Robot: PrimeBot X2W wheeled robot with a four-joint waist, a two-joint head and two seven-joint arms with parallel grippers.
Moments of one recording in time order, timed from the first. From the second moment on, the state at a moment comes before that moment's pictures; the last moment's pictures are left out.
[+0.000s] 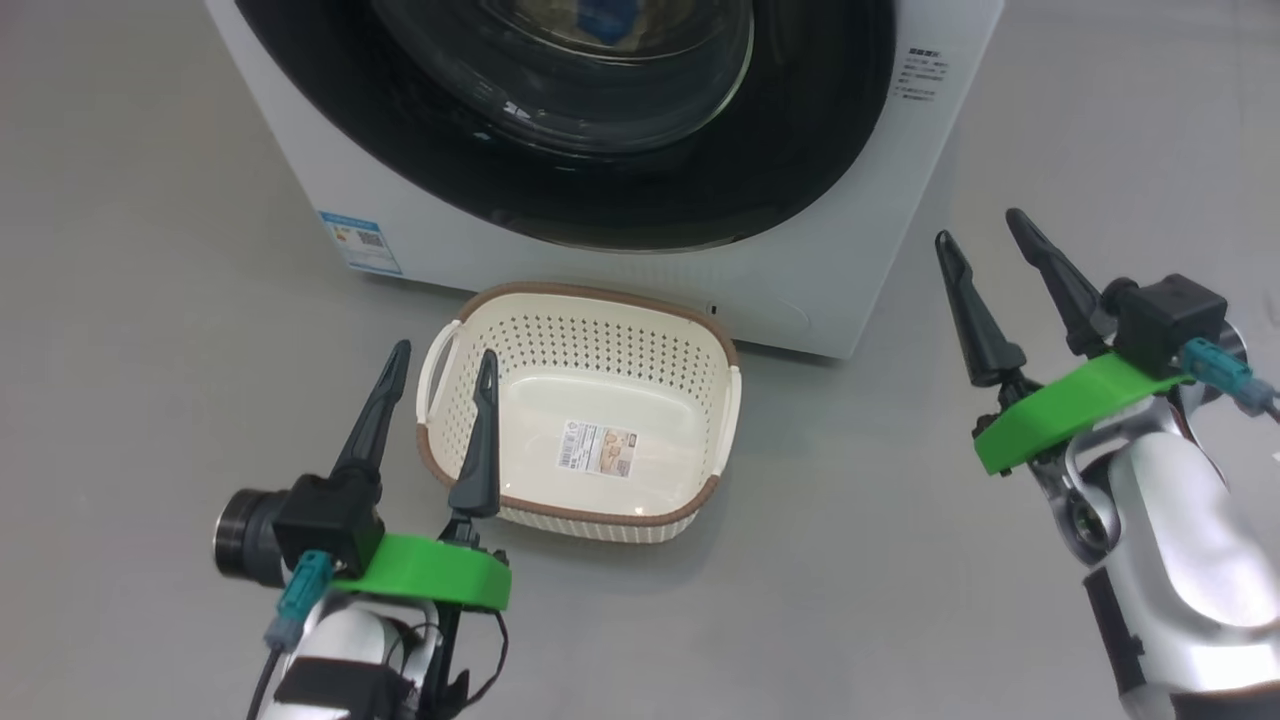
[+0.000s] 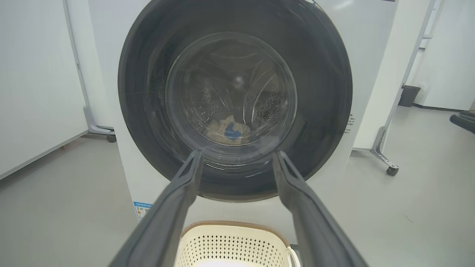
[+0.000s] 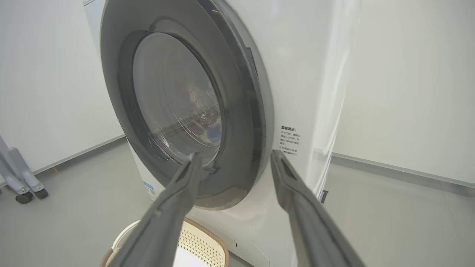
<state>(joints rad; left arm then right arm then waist) -0.27 0.04 -0.29 0.18 -0.17 -0.08 -0.25 -0.44 -0.11 0.10 0.42 0.16 0.13 -0.25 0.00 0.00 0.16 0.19</state>
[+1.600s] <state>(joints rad) -0.20 0.07 -0.25 0.23 -0.18 -0.09 -0.25 0.11 -0.04 -0.11 -0.05 0.20 0.13 -0.15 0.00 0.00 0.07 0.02</state>
